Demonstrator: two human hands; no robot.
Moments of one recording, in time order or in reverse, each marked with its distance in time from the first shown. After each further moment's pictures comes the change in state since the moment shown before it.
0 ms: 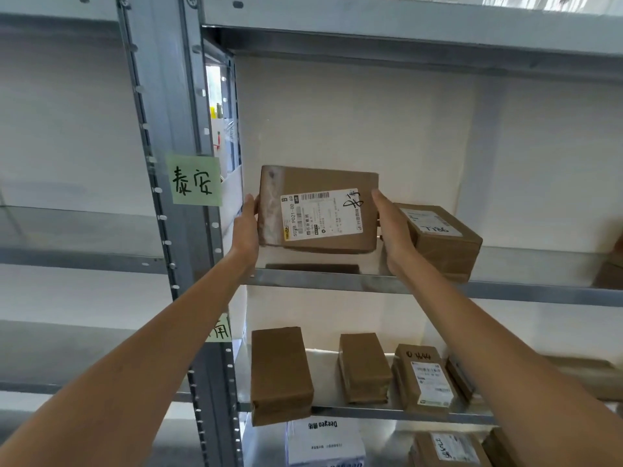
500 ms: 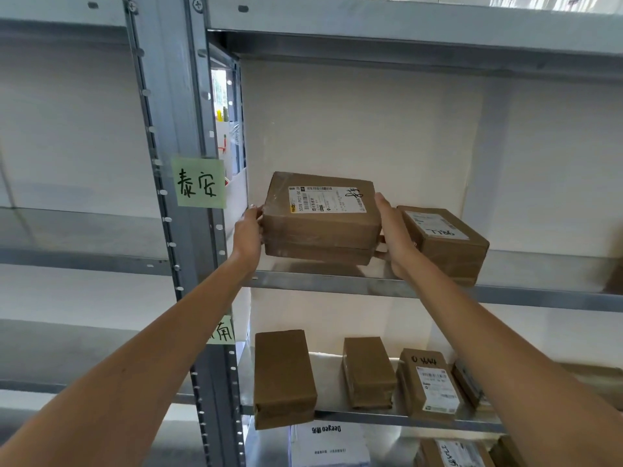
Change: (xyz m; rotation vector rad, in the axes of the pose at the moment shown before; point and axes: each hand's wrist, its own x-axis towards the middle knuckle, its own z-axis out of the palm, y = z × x) left_hand 0.010 -0.007 -0.005 0.090 0.047 -0.037; right_hand 0.006 0.007 0.001 -0.023 -0.026 0.097
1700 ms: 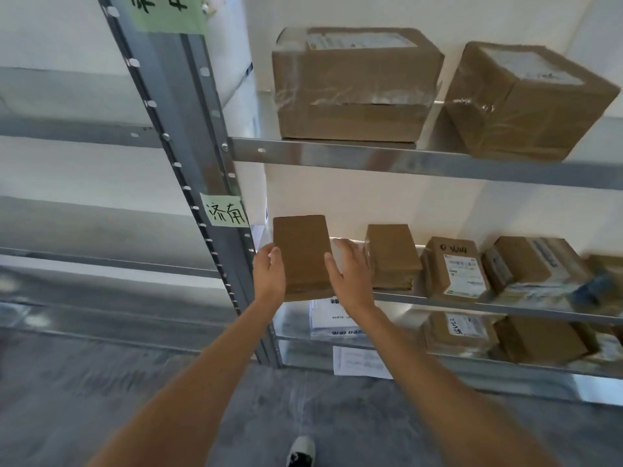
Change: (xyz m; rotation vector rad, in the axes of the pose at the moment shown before) left_hand -0.112 -0.253 -0.040 0.341 0.202 -0.339; right_hand -0.109 0.282 0.075 -0.653 -0.134 -0.212
